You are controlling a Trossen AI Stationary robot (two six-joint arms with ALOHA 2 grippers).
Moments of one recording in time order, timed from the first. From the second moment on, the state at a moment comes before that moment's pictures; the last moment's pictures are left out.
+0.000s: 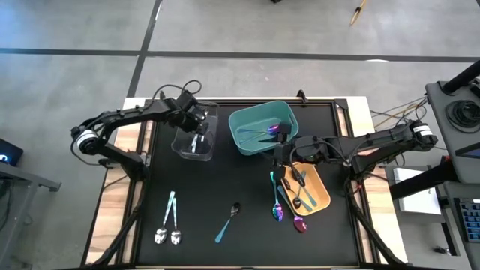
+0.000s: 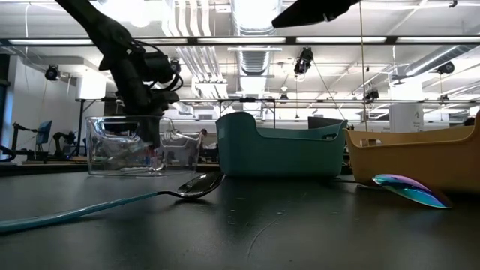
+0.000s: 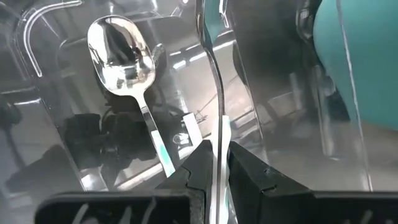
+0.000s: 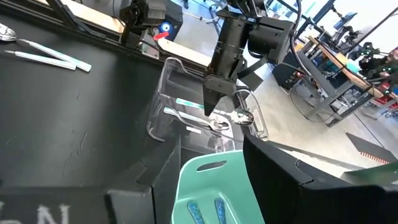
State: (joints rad) left arm 0.73 1.43 0.84 -0.55 0.19 -0.47; right arm 0.13 1.27 0.94 0.00 0.39 -0.36
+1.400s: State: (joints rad) left arm 0.71 1.21 0.84 -0.53 0.20 -0.37; right arm 0.13 1.27 0.94 -0.01 0.39 -0.30
